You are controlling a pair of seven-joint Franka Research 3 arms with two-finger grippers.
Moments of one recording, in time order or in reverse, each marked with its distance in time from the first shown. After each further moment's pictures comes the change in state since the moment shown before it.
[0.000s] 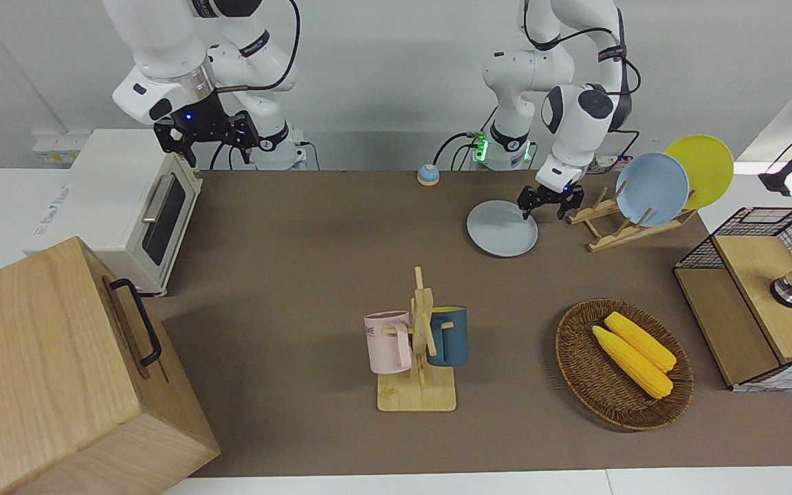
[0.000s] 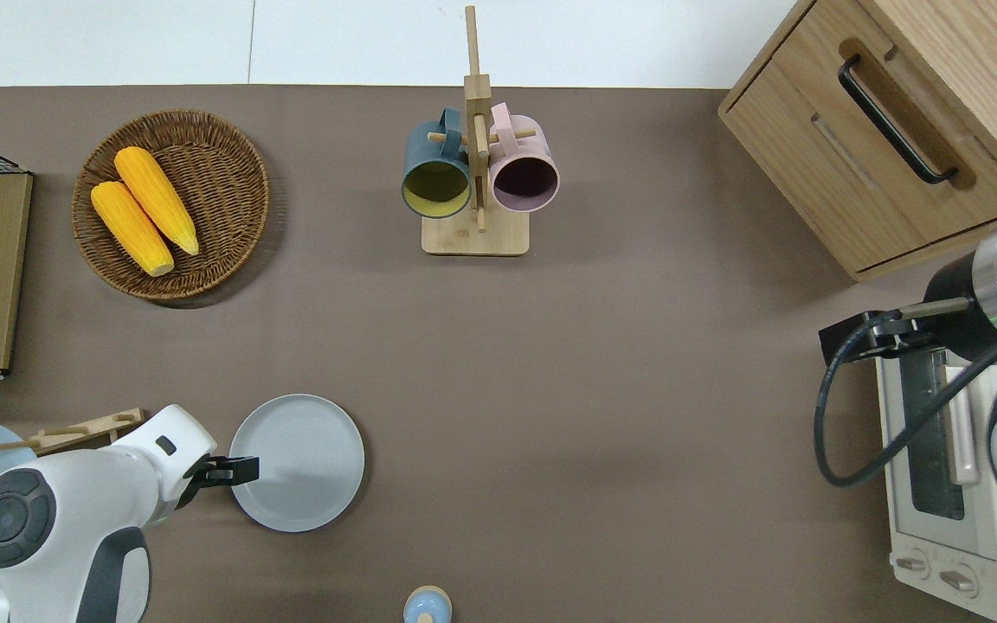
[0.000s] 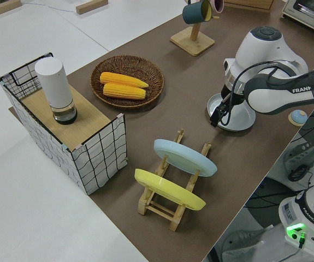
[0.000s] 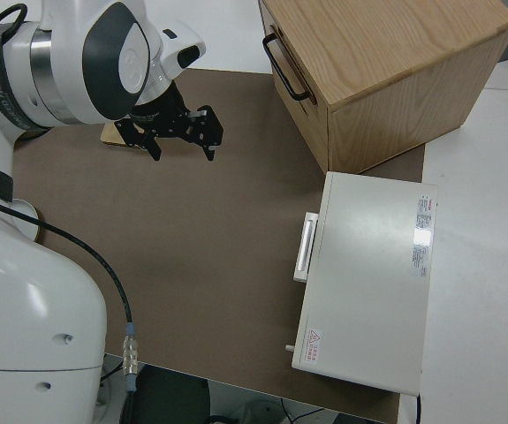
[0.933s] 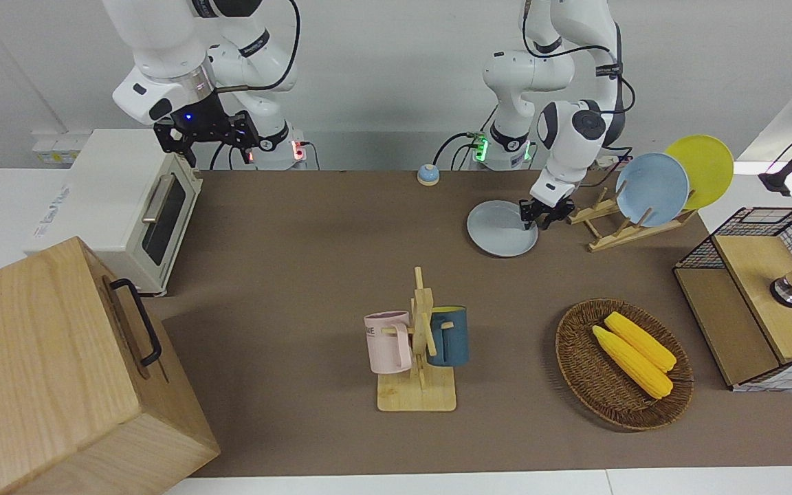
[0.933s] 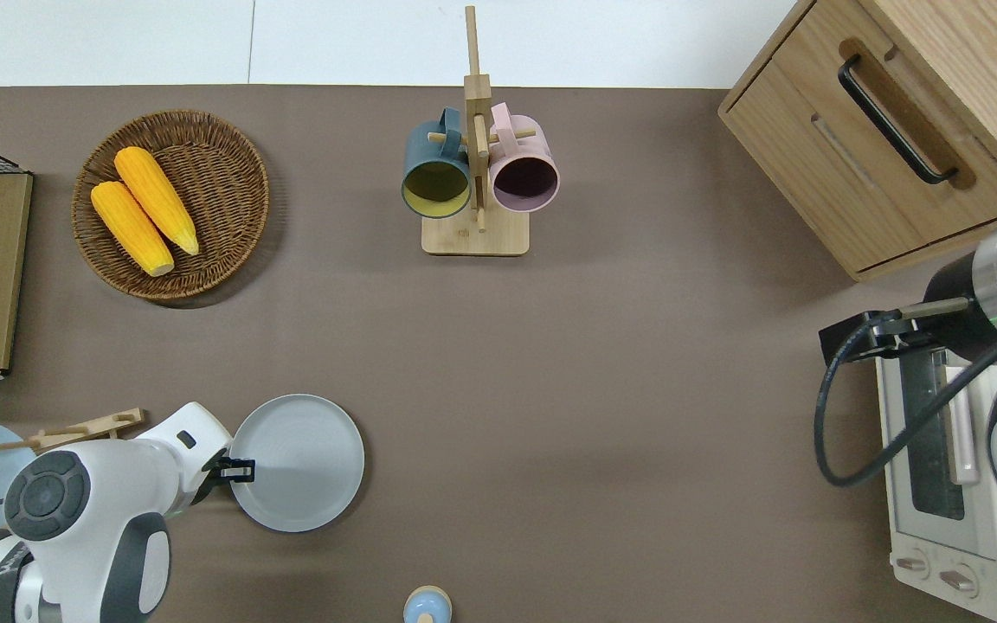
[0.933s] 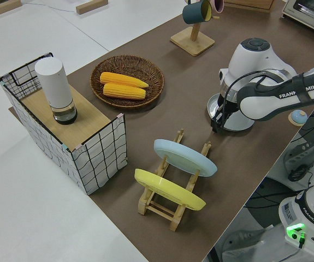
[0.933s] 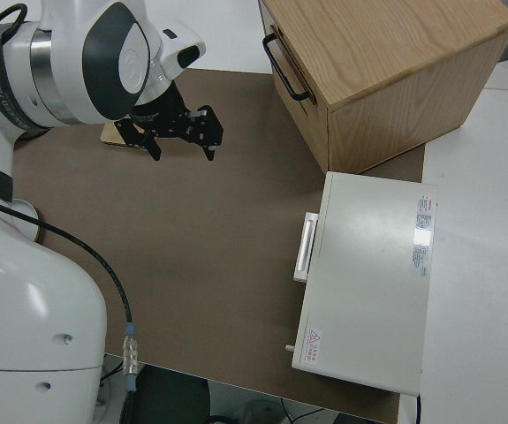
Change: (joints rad) left arm -0.001 0.092 -0.002 -0.002 0.000 0.041 0.000; right arm 0.000 0.000 0.000 0.000 0.000 0.000 0.000
